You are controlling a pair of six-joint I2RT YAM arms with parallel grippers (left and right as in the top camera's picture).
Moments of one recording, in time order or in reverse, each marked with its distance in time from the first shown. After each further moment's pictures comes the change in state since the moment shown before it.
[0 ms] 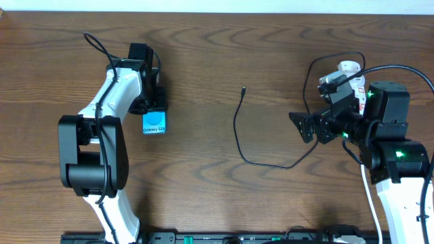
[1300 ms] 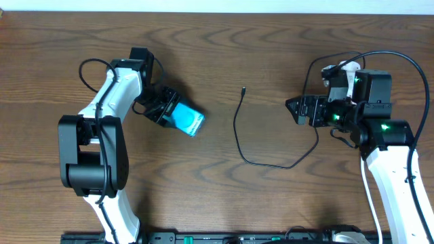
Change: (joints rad) left arm -0.001 0.000 0.000 -0.123 0.586 -0.916; right arm 0.000 0.175 0.000 0.069 0.000 0.407
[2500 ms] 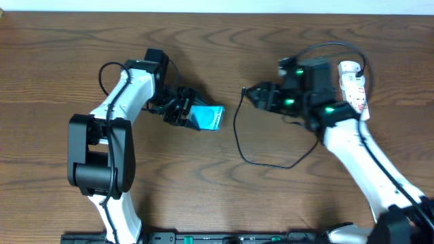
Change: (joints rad) left arm -0.090 0.000 0.000 0.004 0.139 -0.317; right arm 0.301 0.267 0.004 0.359 -0.034 0.448
